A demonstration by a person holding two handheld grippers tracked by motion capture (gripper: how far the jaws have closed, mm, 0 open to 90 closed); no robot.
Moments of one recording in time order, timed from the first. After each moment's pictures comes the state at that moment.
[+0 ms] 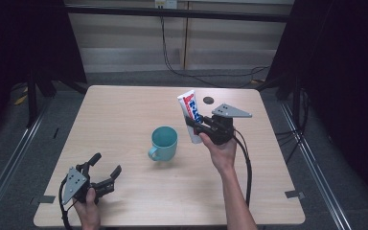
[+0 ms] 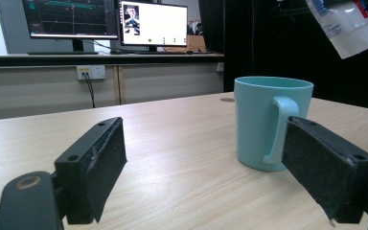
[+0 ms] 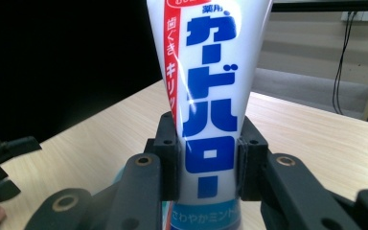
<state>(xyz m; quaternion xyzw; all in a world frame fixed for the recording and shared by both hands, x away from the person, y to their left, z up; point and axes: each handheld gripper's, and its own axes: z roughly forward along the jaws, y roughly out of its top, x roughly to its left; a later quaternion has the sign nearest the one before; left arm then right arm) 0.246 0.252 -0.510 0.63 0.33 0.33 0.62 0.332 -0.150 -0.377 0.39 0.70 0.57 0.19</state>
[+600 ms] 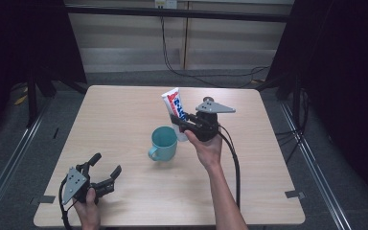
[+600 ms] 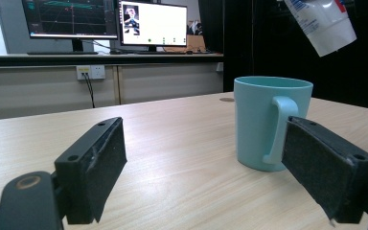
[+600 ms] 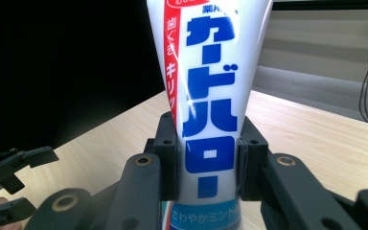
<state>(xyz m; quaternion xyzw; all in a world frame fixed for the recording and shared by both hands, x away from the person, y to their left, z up) 0.246 0.252 -0.510 0.63 0.33 0.33 0.62 0.344 -0.114 -0.375 0.37 0.71 0.58 0.17</state>
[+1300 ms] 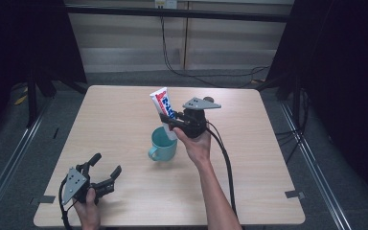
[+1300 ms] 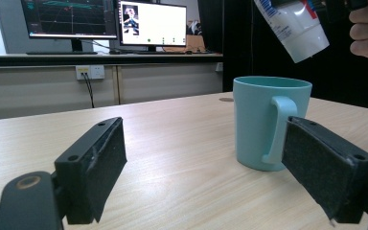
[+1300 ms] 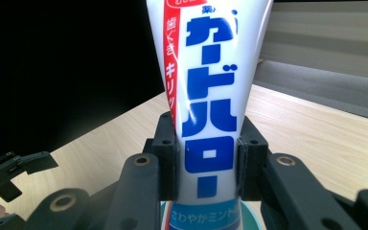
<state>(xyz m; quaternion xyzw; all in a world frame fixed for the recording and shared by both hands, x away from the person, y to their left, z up) 0.245 0.251 -0.510 0.63 0.33 0.32 0.62 0.361 -0.087 -0.381 0.36 0.72 0.57 0.16</state>
